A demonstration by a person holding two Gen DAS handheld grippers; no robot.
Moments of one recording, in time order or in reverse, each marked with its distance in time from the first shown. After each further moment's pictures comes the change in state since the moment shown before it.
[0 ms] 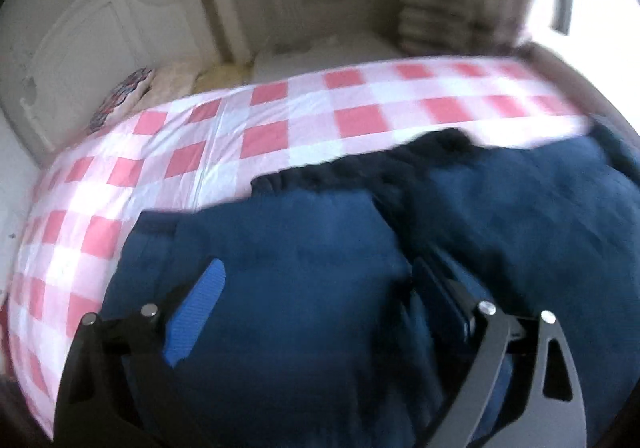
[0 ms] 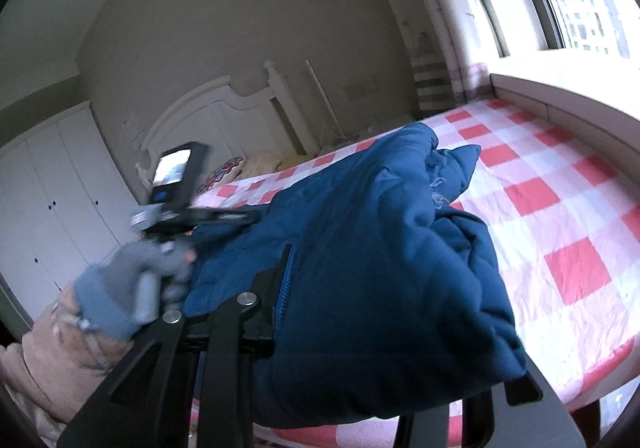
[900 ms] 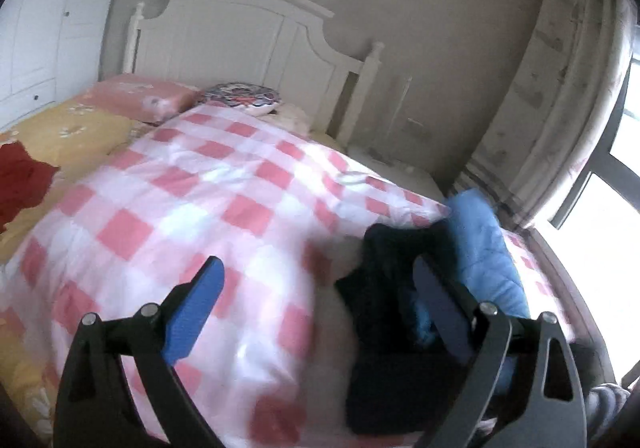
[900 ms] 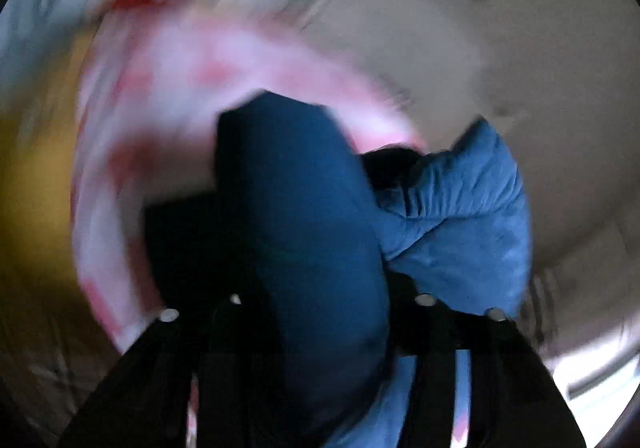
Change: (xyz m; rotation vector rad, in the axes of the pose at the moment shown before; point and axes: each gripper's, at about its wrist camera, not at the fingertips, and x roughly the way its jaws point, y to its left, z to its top) left arm -0.195 0.292 -0.185 -0.535 -0.340 -0.055; right arm 0.168 0.353 -0.150 -1.379 0.285 -0.024
